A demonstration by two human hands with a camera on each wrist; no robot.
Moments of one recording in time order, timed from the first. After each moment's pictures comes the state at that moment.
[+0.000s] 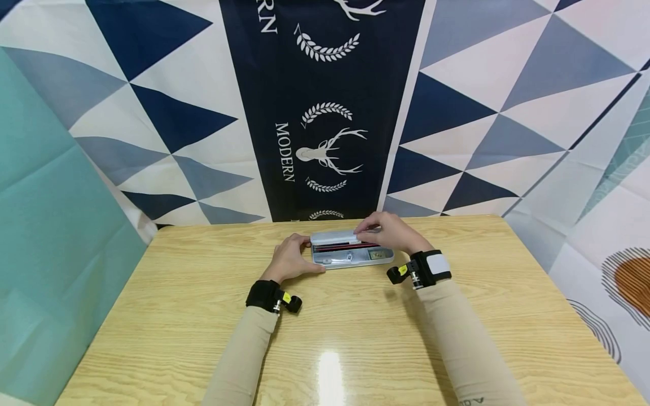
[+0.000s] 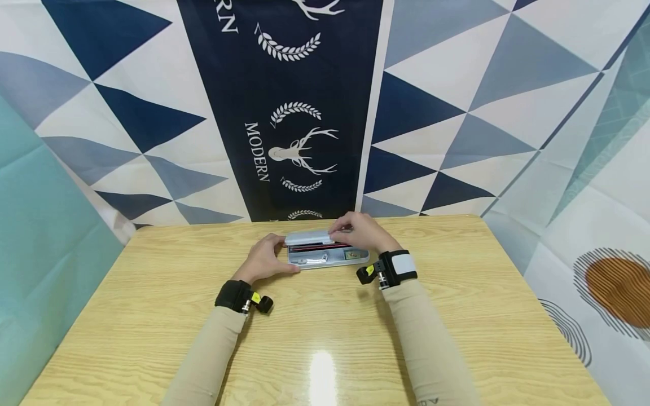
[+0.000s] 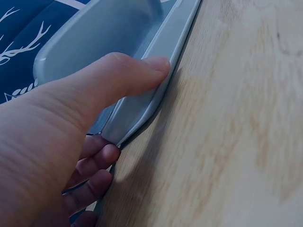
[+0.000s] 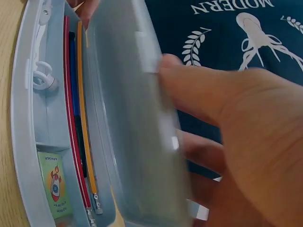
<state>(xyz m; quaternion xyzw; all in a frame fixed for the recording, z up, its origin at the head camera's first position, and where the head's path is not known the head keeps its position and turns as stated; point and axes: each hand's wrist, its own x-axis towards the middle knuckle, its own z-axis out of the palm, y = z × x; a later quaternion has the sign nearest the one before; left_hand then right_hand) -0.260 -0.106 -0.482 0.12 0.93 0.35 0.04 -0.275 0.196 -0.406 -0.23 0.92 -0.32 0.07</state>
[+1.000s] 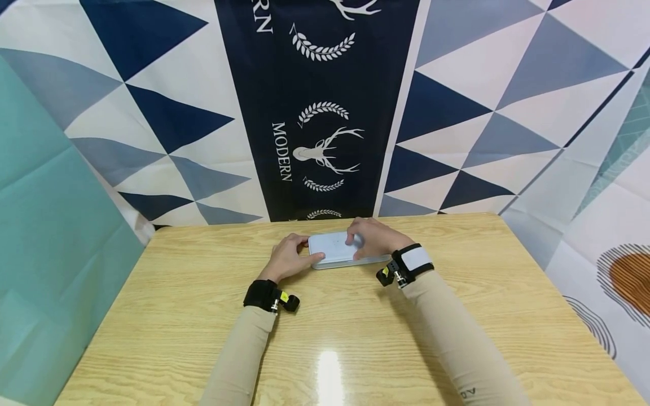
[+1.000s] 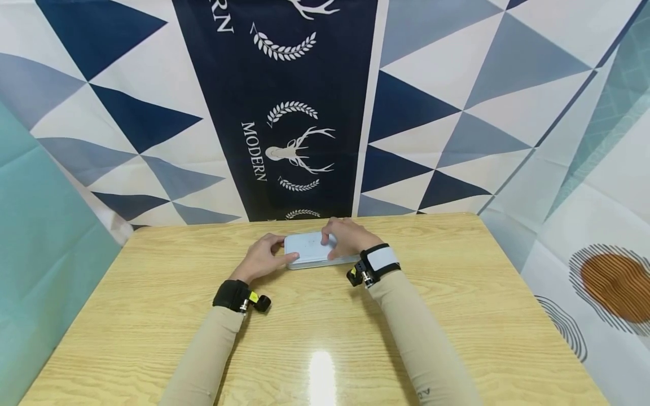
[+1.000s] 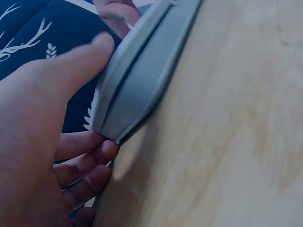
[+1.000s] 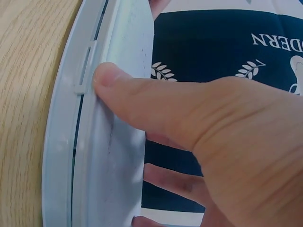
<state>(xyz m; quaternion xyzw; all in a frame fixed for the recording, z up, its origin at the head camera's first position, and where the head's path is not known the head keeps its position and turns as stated) -0.260 -0.105 -0.480 0.12 0.93 0.35 0.04 -0.273 0.170 -0.407 -0.29 0.93 -0.18 0.11</state>
